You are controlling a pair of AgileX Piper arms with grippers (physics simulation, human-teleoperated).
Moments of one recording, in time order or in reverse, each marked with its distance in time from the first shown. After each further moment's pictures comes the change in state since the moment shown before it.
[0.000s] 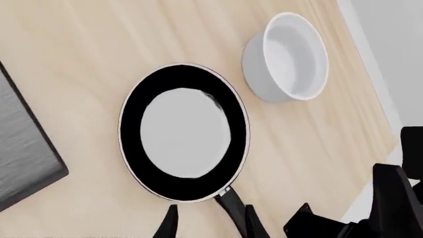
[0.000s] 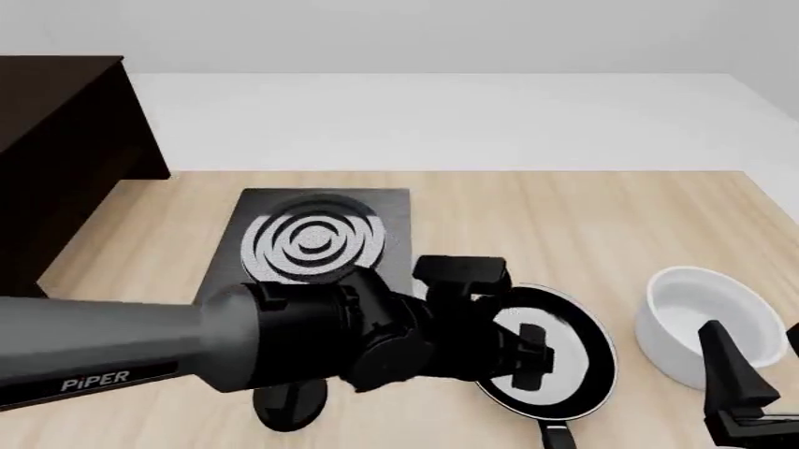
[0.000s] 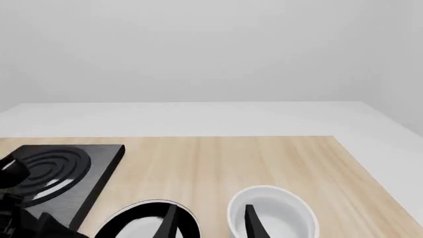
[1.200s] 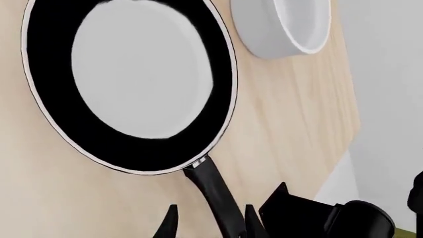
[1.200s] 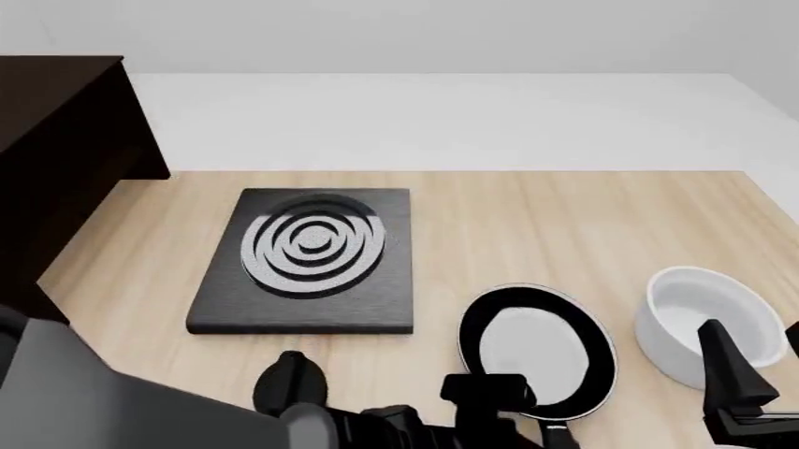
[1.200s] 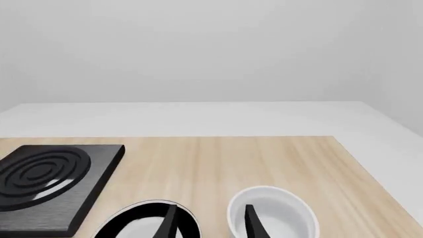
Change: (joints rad) left arm -0.194 0.171 0.166 -0.394 -0.313; right arm 0.000 0.012 0.001 -0.013 0.000
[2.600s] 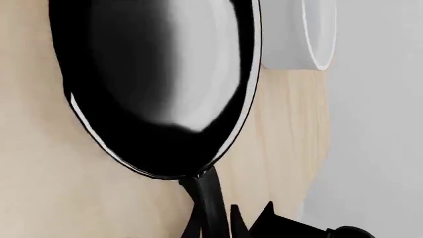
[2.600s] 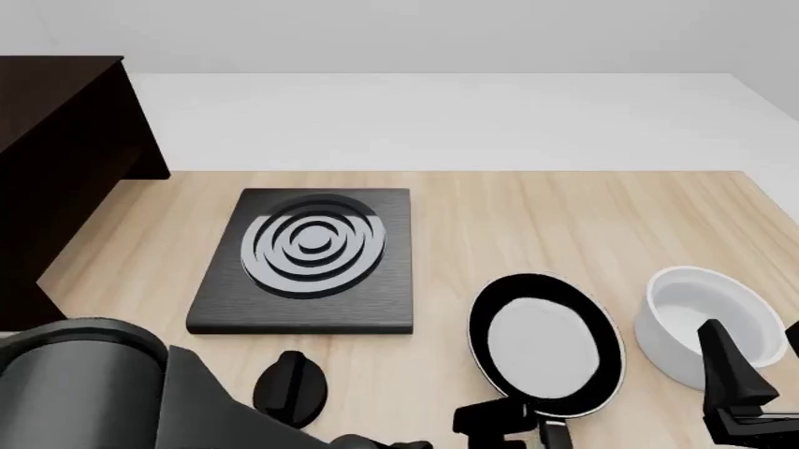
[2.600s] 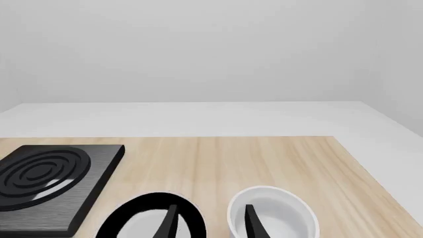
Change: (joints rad) left arm -0.029 0.174 -0.016 -0.266 -0.189; right arm 0.000 0.001 0.000 -0.001 0.000
